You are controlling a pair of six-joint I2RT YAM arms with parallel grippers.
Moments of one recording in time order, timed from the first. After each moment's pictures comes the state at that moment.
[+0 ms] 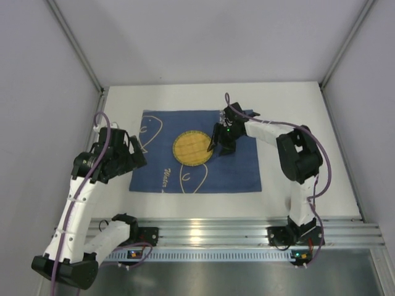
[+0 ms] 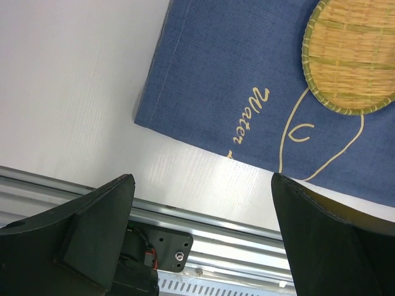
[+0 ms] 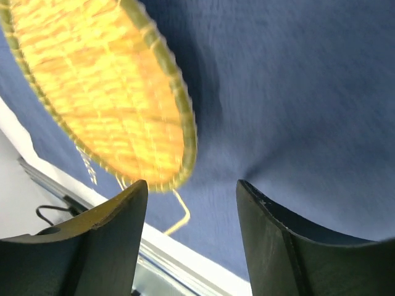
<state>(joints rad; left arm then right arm) -0.21 0.92 1.15 -1.18 -0.20 -0.55 0.50 2.04 1.44 -0.53 -0.41 0.71</state>
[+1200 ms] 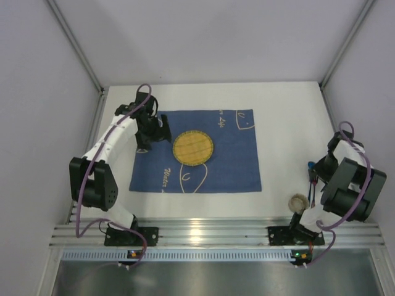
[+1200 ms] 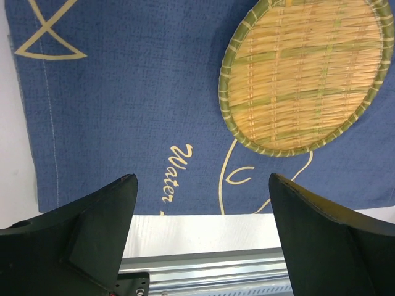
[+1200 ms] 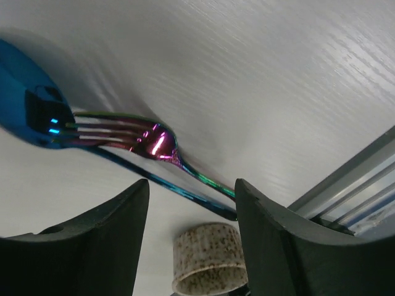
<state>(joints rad) -0.22 1.59 1.39 -0.95 0.06 -0.48 -0.49 1.47 0.92 -0.91 0.19 0.50</state>
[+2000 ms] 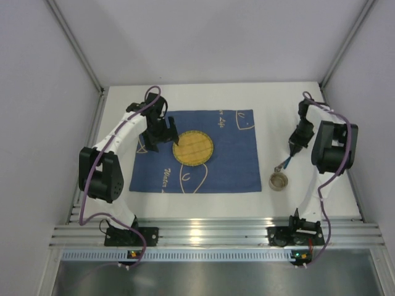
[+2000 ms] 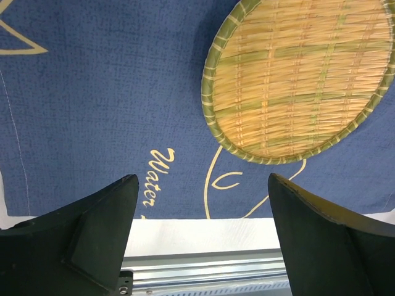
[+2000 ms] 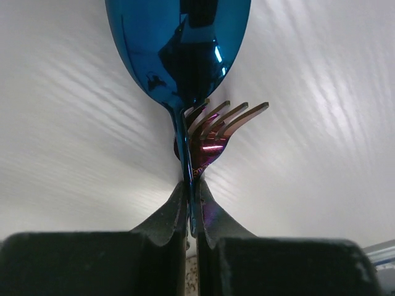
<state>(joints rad) -0.28 1.73 1.46 -0.97 0.06 -0.55 -0.17 2.03 1.45 -1.01 0.11 0.52</state>
